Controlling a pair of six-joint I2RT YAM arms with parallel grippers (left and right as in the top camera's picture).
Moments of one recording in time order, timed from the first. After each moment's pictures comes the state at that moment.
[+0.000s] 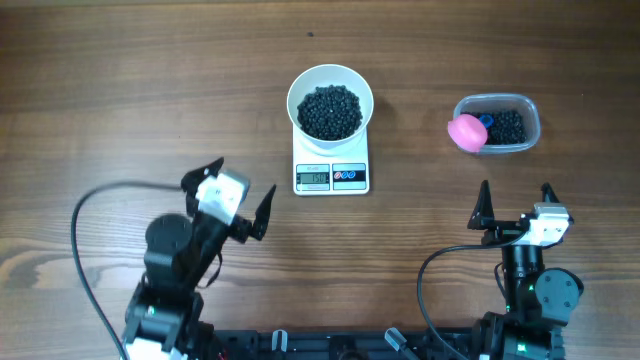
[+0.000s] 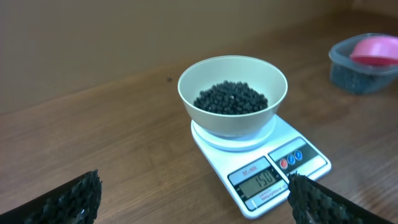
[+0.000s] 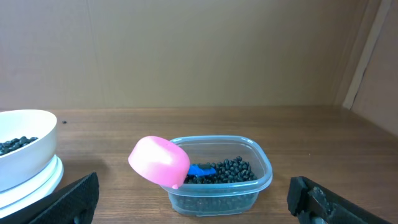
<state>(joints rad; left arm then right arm) -0.21 0.55 0.29 -0.02 0.21 0.17 -0.24 0.02 0.01 0.01 -0.18 -0.01</state>
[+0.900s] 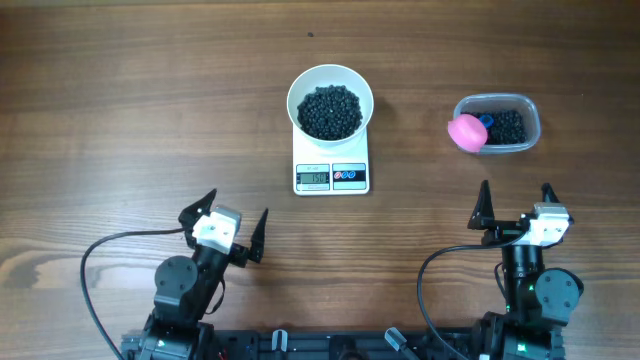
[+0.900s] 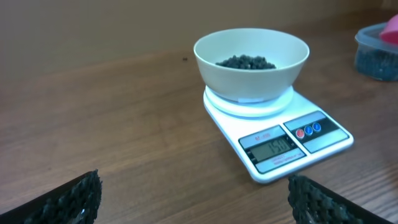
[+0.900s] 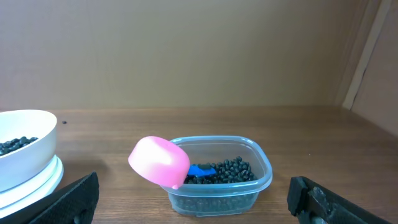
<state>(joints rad) -0.21 0.17 0.01 -0.06 0.12 0.10 -0.24 0.02 0.01 0.01 -0.18 -0.01</state>
